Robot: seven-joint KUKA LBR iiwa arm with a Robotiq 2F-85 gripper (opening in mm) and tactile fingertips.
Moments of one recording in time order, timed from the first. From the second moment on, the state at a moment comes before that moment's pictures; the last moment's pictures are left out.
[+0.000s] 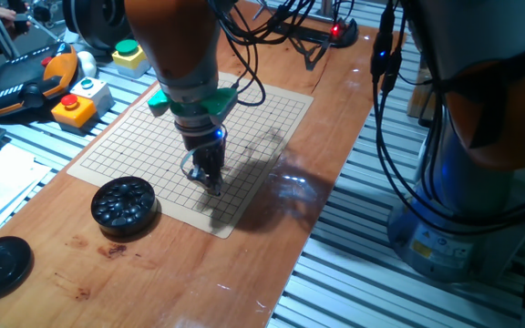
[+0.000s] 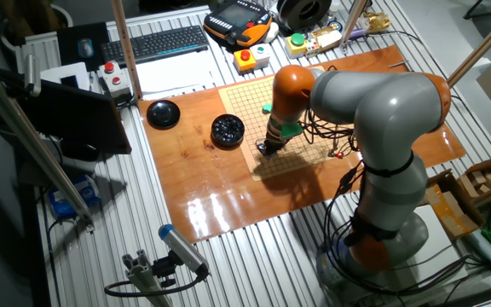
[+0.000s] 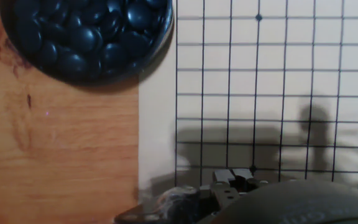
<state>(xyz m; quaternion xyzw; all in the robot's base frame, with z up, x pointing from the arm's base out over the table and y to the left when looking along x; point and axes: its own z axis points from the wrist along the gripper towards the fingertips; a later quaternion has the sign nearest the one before) 0.452 0.126 0.057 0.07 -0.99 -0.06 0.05</state>
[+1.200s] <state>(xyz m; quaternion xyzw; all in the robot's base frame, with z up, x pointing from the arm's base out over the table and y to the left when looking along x) 0.447 0.126 0.044 0.06 -0.99 -0.08 0.05</state>
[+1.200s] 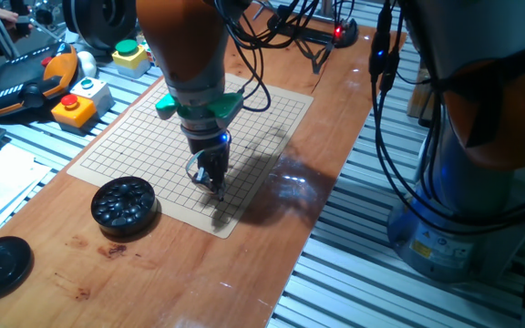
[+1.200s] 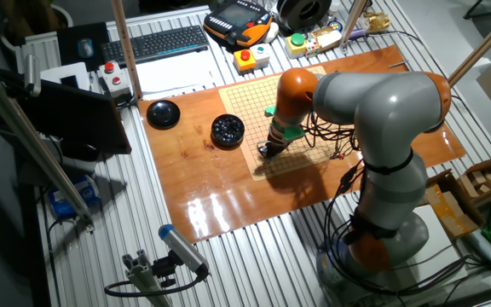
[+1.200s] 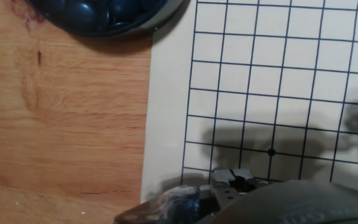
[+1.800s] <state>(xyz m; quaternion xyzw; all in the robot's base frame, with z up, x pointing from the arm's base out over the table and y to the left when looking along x) 0.446 0.127 0.043 0.06 -0.99 -0.09 0.04</state>
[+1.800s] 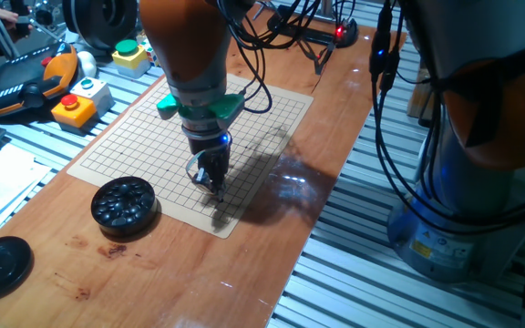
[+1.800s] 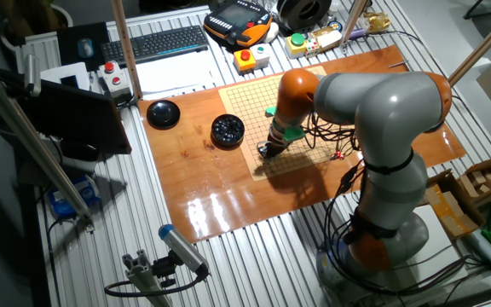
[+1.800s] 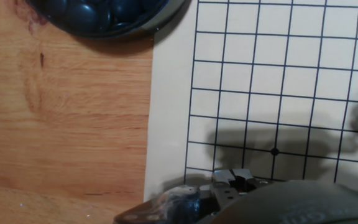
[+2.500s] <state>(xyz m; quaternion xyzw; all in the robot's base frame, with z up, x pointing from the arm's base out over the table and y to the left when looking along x) 0.446 0.128 0.041 0.06 -0.99 -0.09 0.04</state>
